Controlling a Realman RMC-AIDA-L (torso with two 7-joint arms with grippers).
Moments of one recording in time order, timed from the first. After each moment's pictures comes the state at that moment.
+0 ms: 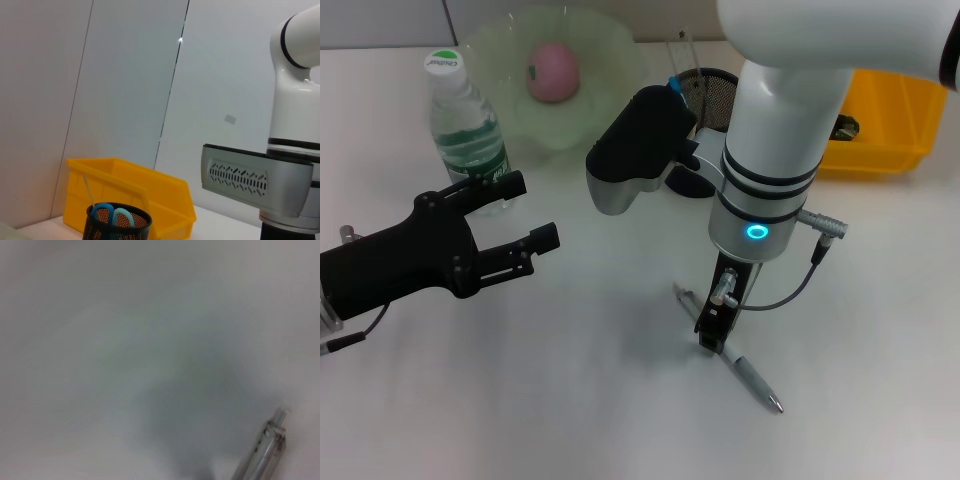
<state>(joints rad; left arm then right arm) -0.40 -2.05 0.58 0.44 1.83 1.72 -1.06 1.18 2.09 -2.01 -0.69 -2.24 -1.40 2.82</state>
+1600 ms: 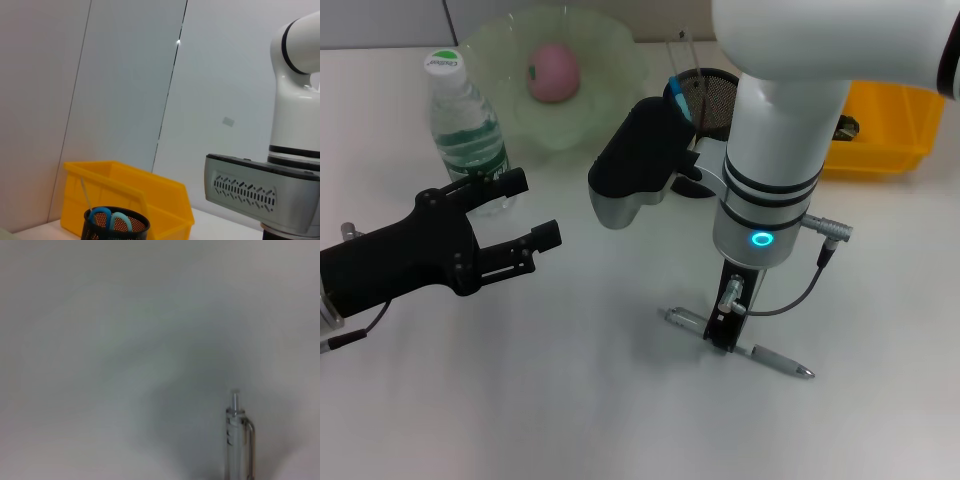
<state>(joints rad) -0.41 -2.05 0.58 0.44 1.82 1.72 -1.06 1.18 2.09 -2.05 -0.70 -2.24 -1.40 2.81</state>
